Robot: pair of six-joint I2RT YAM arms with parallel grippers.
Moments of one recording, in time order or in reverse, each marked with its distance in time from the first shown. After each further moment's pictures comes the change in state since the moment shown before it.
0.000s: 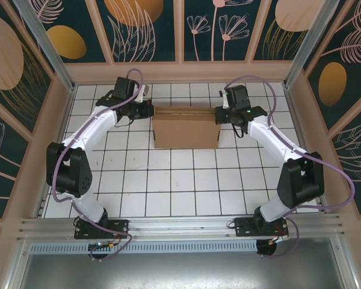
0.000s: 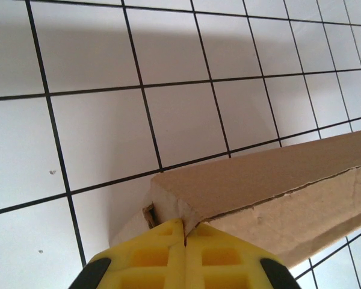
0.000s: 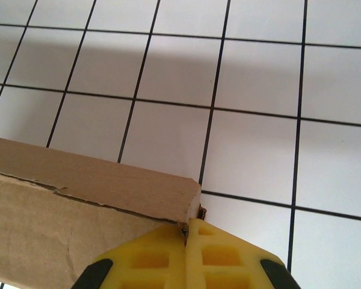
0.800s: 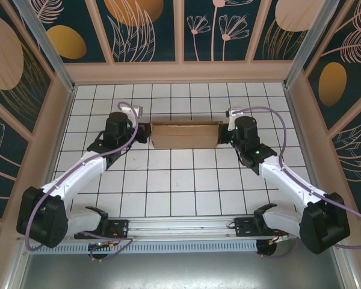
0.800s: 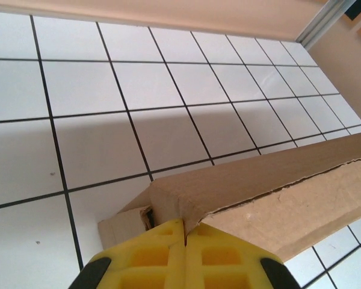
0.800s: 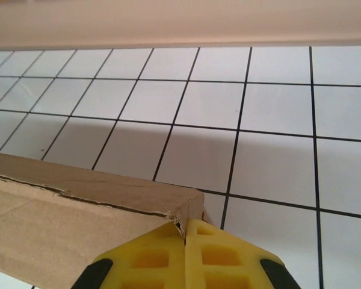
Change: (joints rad) left arm -0.106 -0.490 -0.661 0.560 -0.164 -0.011; right arm 0.085 -0.428 -0.562 0.504 0.045 0.054
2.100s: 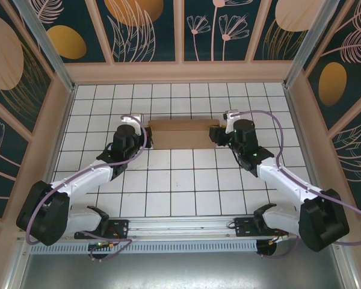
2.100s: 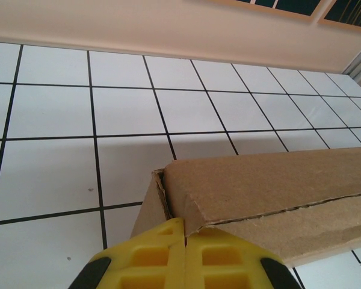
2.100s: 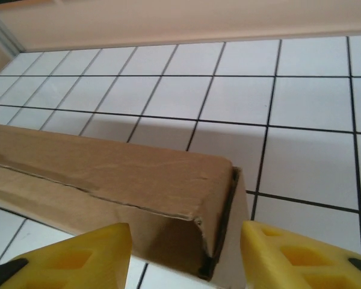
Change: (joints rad) left arm -0.097 0.037 -0.155 0.278 -0.280 -0.011; right arm 0.002 0.020 -0.014 0.049 -0.093 0.026
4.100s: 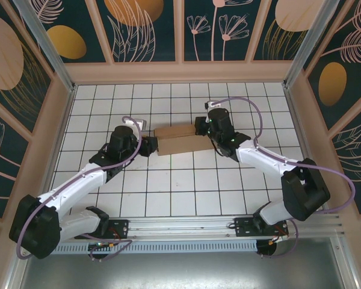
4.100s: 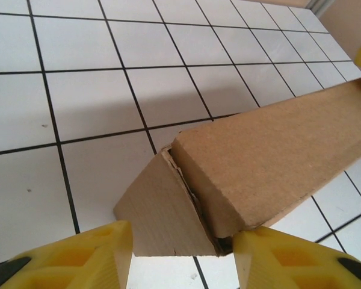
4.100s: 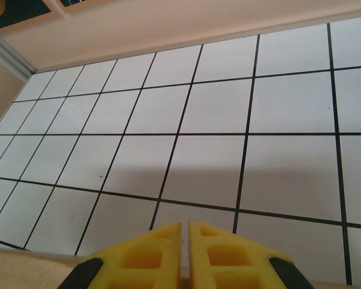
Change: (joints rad) left arm -0.006 -0.130 0.037 -0.311 0.212 -0.010; right arm 0.168 0.312 0.234 0.031 0.160 0.217
